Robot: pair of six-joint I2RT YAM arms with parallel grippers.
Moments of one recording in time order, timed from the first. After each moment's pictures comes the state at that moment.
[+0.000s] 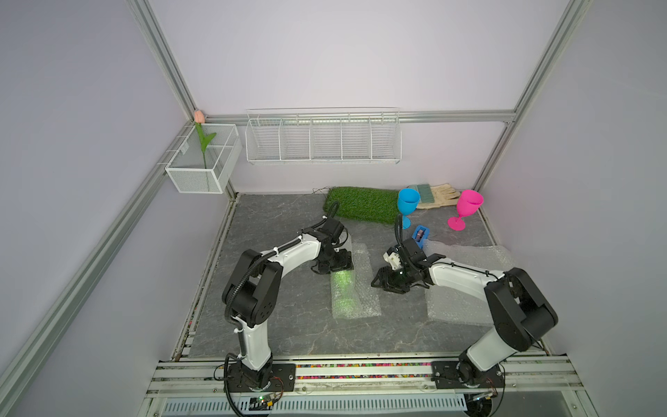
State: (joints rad) left arm -0.60 1.87 1.30 -0.68 0.26 -0.55; right arm 0.54 1.62 0.84 -0.38 -0.50 0.63
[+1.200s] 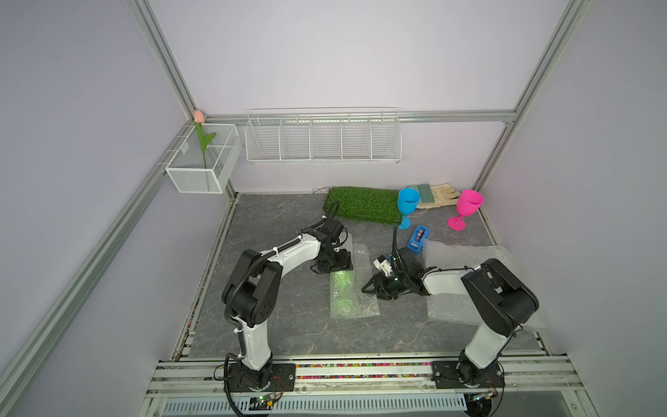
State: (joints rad) left arm -0.60 1.87 1.30 -0.68 0.27 -0.51; right arm 0.56 1.76 0.72 0.10 -0.74 0.80
